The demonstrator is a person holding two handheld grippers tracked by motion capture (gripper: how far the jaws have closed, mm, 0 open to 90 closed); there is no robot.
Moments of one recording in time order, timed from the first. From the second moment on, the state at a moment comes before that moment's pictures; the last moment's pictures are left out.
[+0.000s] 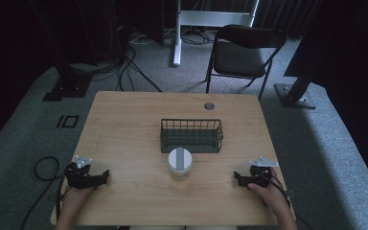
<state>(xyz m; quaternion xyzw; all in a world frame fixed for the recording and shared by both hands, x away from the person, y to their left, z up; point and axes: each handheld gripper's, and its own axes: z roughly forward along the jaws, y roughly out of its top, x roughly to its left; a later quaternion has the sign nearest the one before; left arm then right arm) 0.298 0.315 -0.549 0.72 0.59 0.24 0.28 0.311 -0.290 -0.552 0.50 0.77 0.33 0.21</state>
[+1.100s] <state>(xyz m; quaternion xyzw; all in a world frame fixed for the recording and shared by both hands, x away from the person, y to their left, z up) 0.297 0.315 -0.549 0.72 0.59 0.24 0.28 0.313 -0.243 -0.543 0.43 0.80 0.37 0.19</state>
